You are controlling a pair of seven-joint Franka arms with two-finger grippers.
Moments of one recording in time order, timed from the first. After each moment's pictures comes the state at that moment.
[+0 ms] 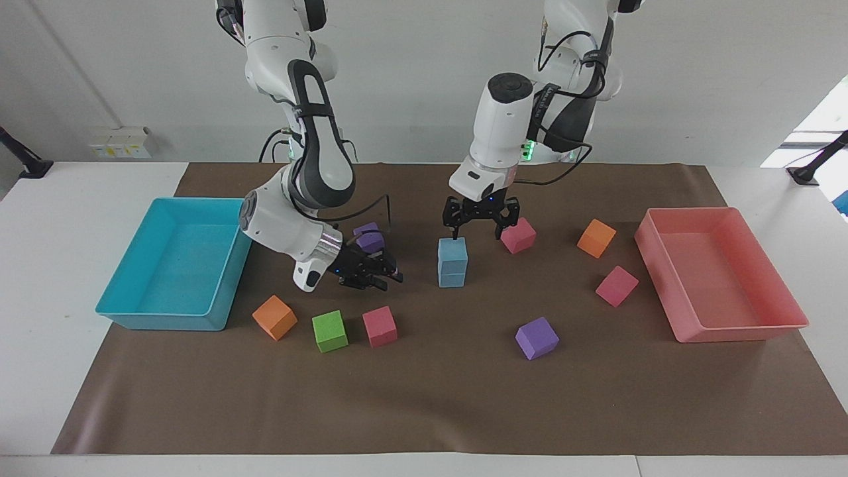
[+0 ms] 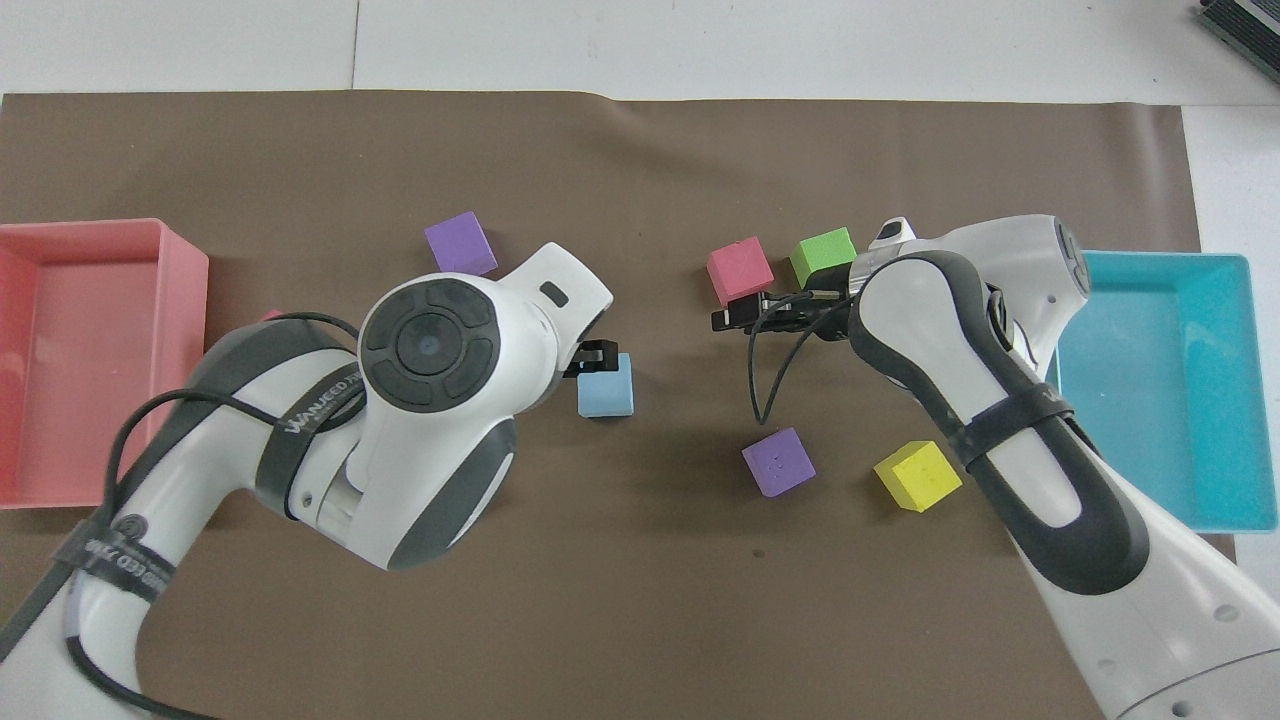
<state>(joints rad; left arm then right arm) -0.59 0.12 0.01 -1.83 0.02 2.09 -0.54 0.32 0.36 -0.12 -1.85 0.90 2.17 -0.39</state>
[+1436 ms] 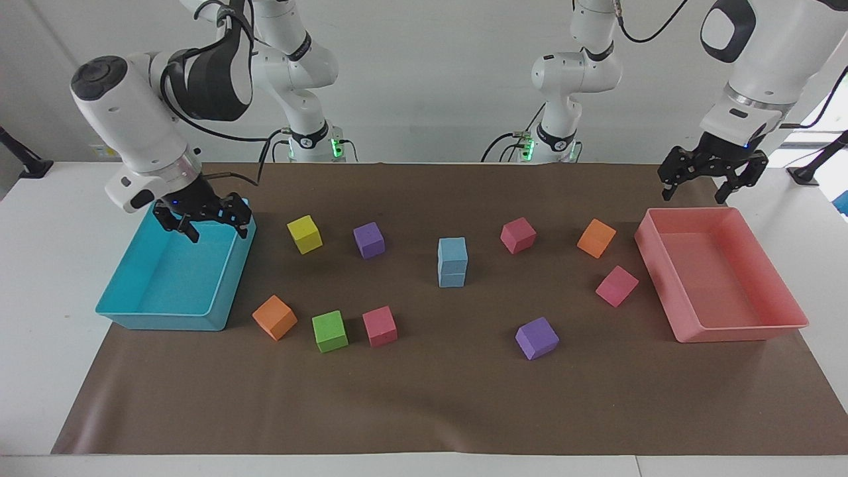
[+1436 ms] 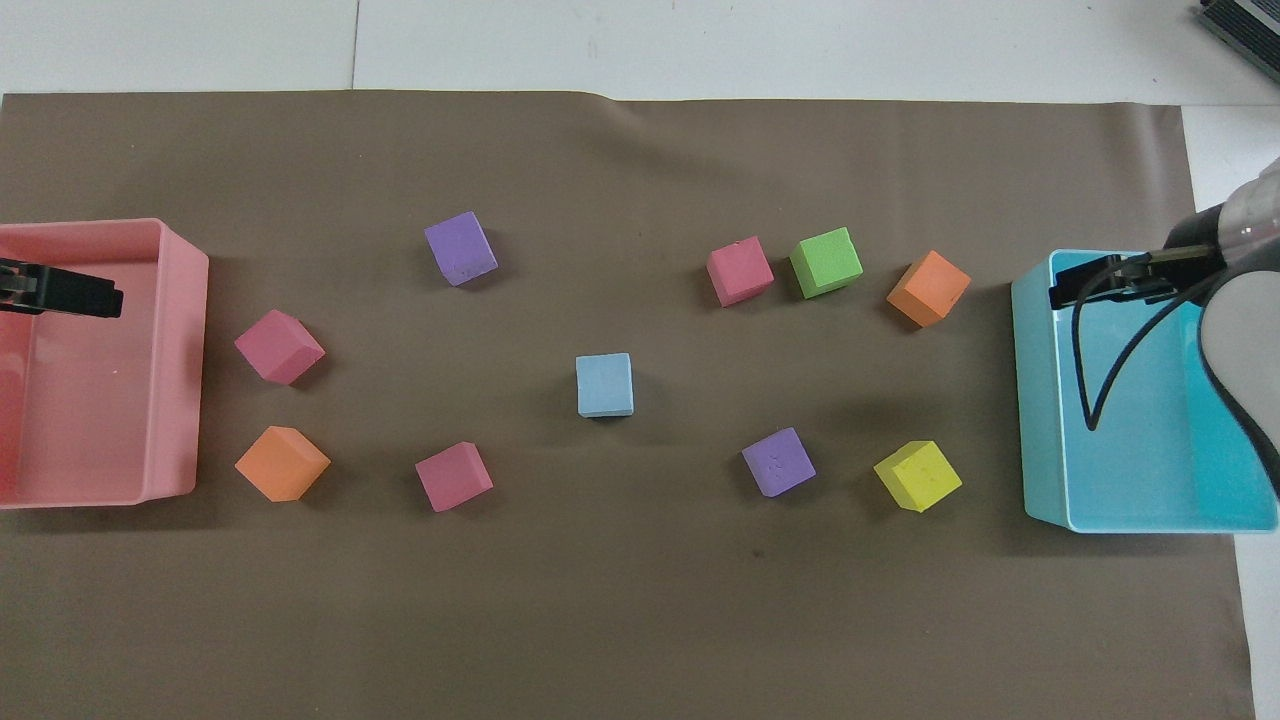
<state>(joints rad) -0.04 -0.03 0.02 -1.60 0.02 1.68 0.16 0.07 0.10 -0.15 -1.64 0.06 1.76 -0.15</state>
